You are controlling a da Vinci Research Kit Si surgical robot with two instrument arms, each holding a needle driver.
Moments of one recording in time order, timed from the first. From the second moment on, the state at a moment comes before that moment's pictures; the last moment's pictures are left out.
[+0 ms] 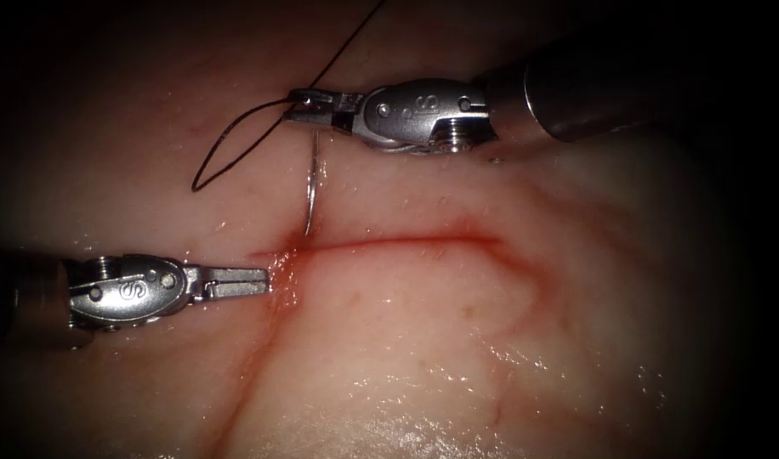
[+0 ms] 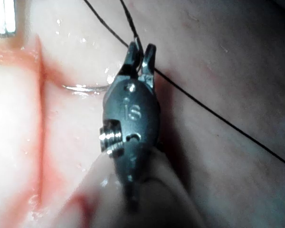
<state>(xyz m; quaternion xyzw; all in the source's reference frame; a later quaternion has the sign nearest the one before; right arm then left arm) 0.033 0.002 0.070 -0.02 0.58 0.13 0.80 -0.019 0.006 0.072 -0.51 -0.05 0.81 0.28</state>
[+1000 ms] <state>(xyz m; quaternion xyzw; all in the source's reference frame) 0.034 0.003 0.068 -0.02 0.60 0.11 0.79 -0.018 -0.004 0.085 -0.35 -0.09 0.90 0.25</state>
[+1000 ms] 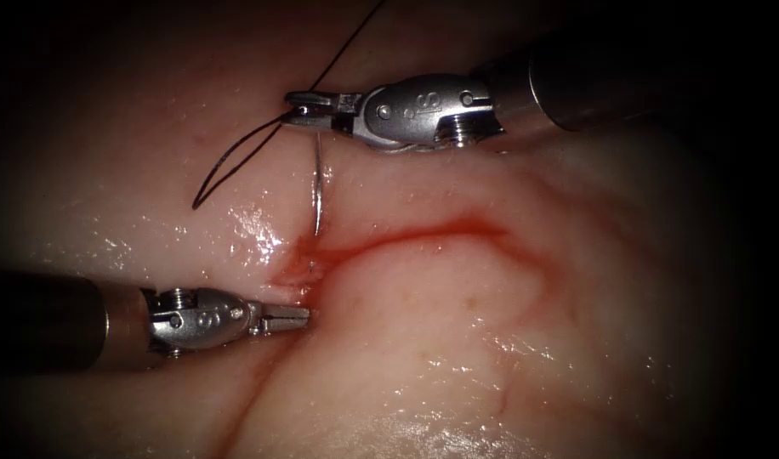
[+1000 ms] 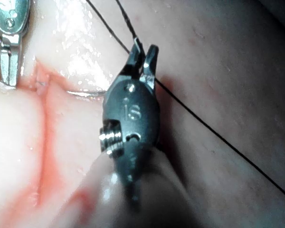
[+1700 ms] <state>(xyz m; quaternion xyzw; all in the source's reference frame) 0.035 0.000 0.068 0.02 0.60 0.12 0.79 -0.018 -0.003 0.085 -0.35 -0.09 0.90 0.25</state>
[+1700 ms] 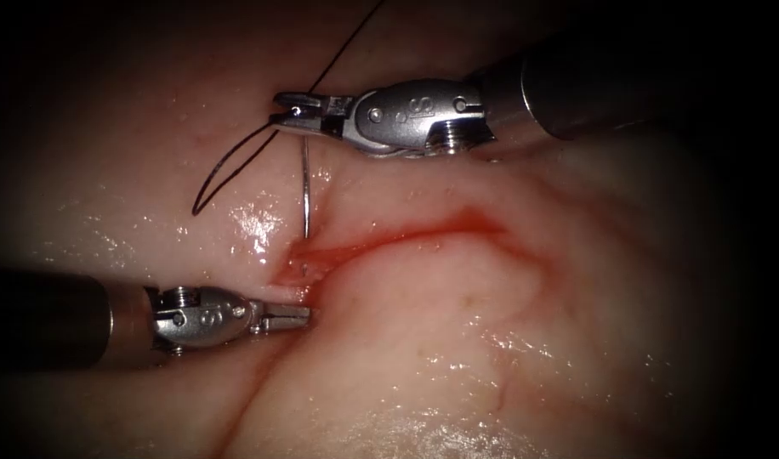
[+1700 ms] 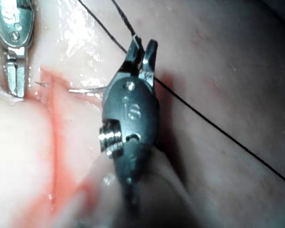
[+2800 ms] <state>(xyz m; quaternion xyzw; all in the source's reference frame) 0.035 -0.005 0.068 0.27 0.49 0.40 0.73 -0.017 -0.002 0.084 -0.36 -0.08 0.90 0.25</state>
